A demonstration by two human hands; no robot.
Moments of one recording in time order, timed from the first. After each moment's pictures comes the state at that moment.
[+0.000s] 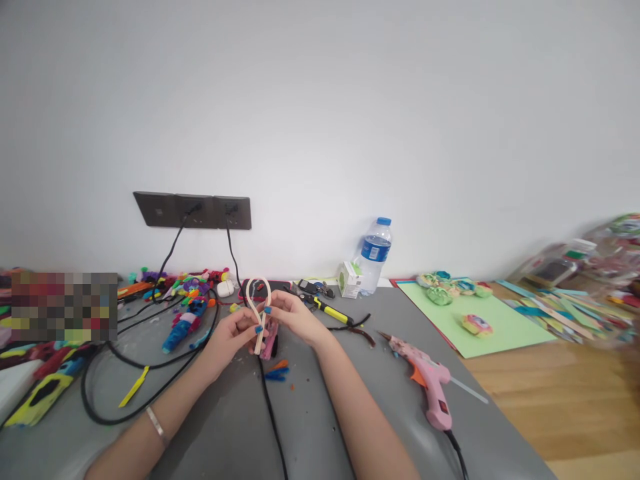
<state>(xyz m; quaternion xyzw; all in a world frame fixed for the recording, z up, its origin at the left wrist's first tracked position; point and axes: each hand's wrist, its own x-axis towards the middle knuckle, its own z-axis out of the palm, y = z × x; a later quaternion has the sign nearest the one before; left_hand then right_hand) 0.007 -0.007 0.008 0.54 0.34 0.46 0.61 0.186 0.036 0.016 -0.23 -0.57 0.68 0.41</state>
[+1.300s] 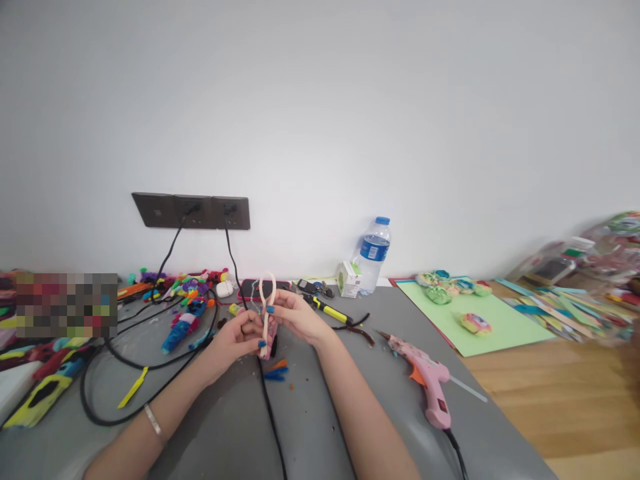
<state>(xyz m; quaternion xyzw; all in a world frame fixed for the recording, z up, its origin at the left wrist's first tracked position) 0.013 -0.017 0.025 0.50 0.31 0.41 0.69 0.188 0.034 0.024 -0.20 -0.50 0.73 0.43</state>
